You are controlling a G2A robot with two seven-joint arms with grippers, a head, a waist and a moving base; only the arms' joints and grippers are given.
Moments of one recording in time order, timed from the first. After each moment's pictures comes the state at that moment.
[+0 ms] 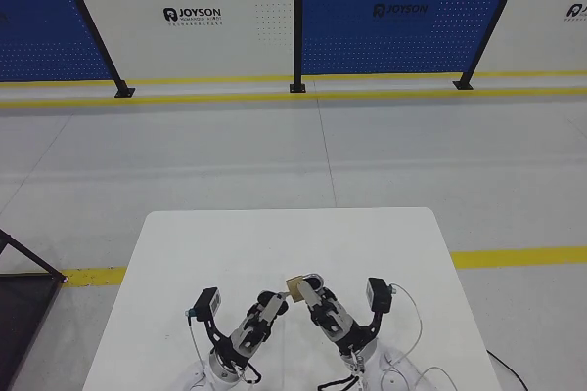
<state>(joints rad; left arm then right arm) 1.76 -1.16 -1.02 -1.57 0.64 -1.01 0.54 -1.71 -1.31 1.01 -1.63 -0.65 -0.83 -0.31</state>
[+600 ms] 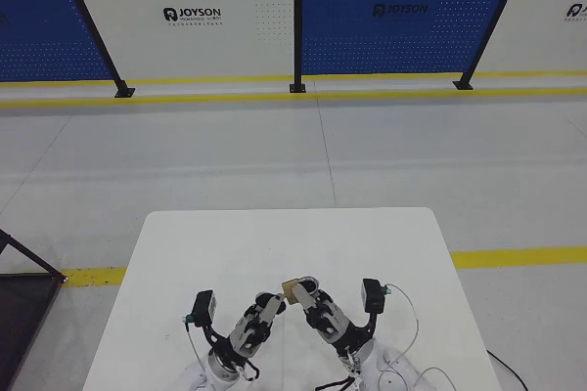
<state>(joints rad) 1.75 -1.18 -1.04 -1.53 0.93 -0.95 0.76 -1.70 -1.31 1.00 -1.62 -0.67 -0.80 -0.28</state>
